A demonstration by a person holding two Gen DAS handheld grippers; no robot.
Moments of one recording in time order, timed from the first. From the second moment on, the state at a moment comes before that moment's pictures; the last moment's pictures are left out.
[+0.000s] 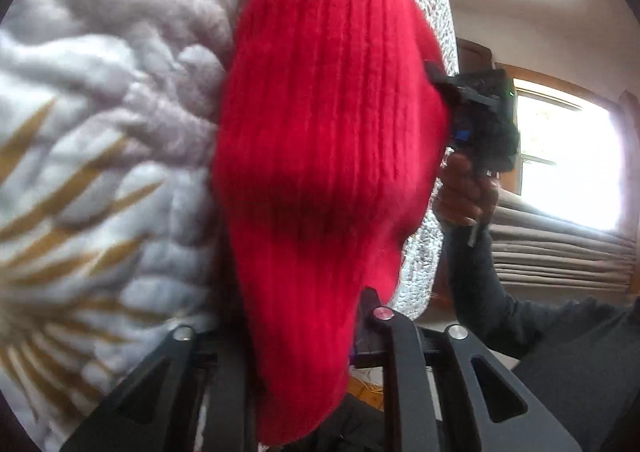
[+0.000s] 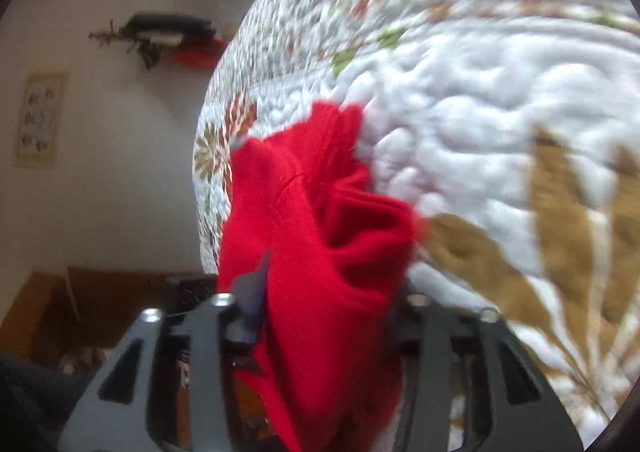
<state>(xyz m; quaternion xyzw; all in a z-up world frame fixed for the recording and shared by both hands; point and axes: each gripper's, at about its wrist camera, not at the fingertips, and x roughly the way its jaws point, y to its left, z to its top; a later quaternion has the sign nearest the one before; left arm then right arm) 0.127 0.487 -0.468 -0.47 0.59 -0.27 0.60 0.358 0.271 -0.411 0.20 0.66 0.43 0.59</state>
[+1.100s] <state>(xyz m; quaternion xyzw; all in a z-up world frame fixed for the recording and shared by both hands) 0.162 0.496 -0.430 -0.40 0.58 -0.29 0.65 0.349 0.226 -0.379 0.15 0.61 0.28 0.72</state>
